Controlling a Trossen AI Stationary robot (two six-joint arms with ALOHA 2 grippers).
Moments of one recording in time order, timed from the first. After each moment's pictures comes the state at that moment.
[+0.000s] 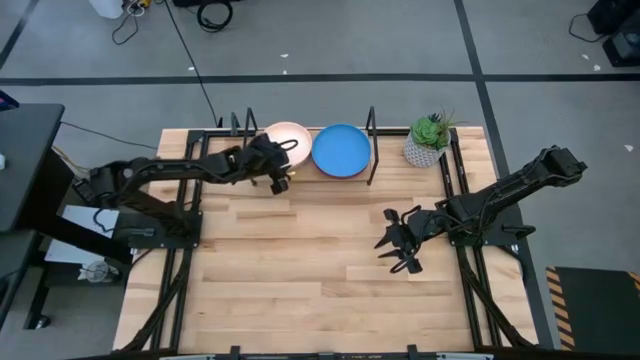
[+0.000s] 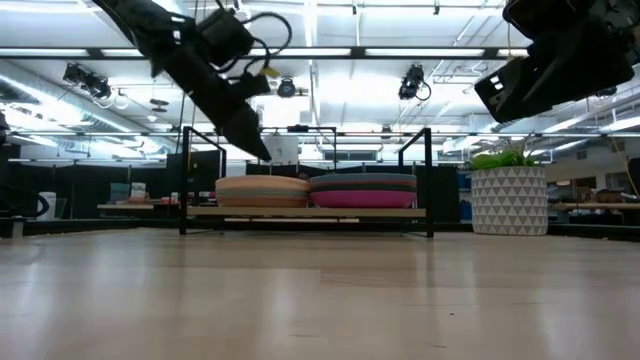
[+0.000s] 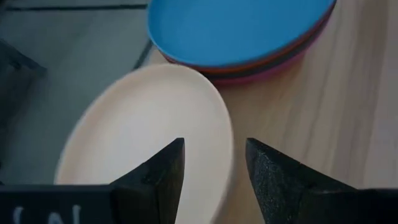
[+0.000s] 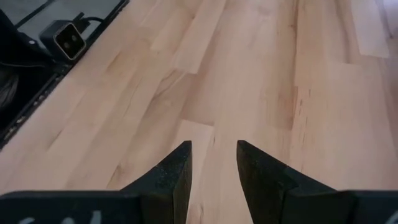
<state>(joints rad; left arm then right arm) 0.38 1.39 0.79 -0.06 -0.27 0.25 0.33 1.05 0.48 -0.05 0.00 0.06</state>
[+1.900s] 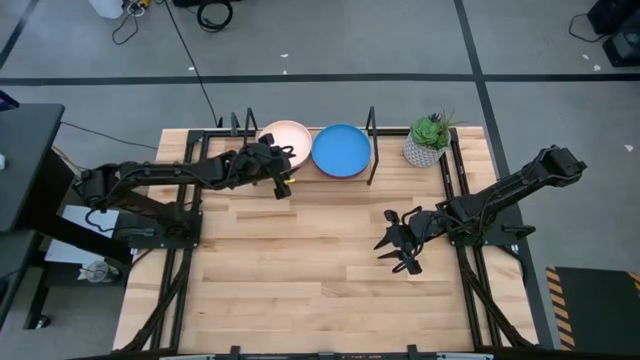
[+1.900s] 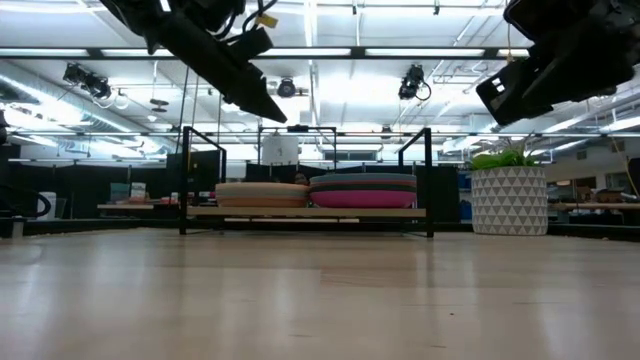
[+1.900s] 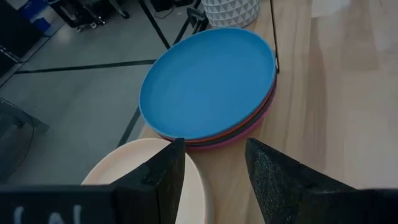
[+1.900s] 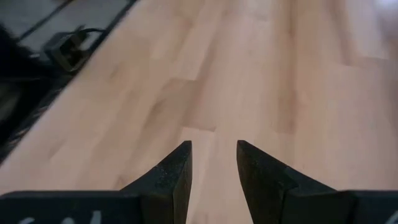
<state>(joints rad) 0.28 1.31 0.82 0.01 -0.27 0.30 0.34 1.05 0.45 0.01 0.01 0.09</state>
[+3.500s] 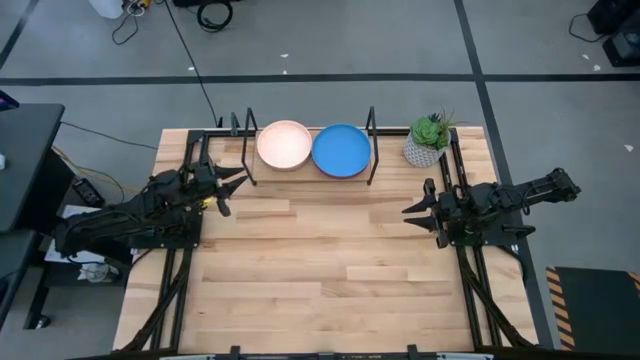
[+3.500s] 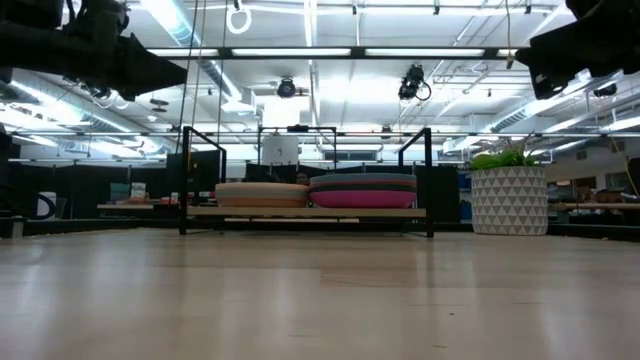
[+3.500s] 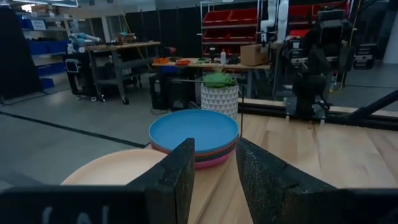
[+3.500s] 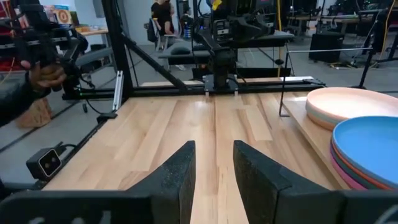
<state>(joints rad) 0.30 0.24 0.20 0.07 -0.14 0.04 0.27 0.18 0.22 -0.12 0.19 0.08</state>
